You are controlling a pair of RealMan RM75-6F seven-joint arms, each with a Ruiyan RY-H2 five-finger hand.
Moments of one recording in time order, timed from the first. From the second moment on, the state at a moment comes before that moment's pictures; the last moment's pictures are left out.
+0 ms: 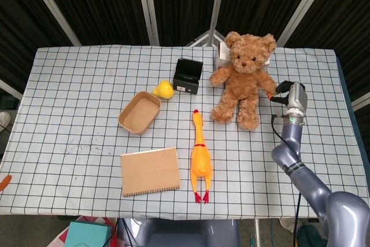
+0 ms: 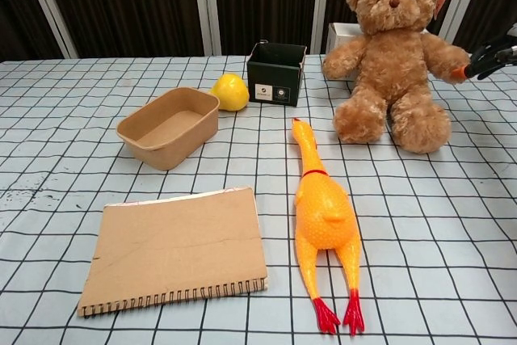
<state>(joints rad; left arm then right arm) 0.05 -1.09 -0.08 -1.67 1.43 1.63 0.11 0.83 -1.77 0.60 -0.61 -0.58 0.70 0.05</state>
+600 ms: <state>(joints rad) 0.05 -1.09 -0.08 -1.67 1.43 1.62 0.11 0.82 -1.74 0.59 -0.66 -0.60 0.67 0.04</state>
